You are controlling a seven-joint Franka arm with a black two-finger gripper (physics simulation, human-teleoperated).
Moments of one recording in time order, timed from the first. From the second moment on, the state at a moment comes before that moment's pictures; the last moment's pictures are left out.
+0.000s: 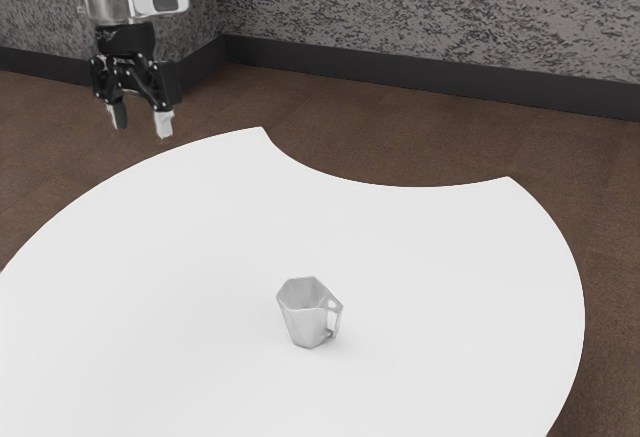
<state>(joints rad) -0.03 0.01 0.09 -1.48 -0.06 1.27 0.09</state>
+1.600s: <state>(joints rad) -0.36 0.30 -0.13 -1.92 0.06 2.26 0.74</state>
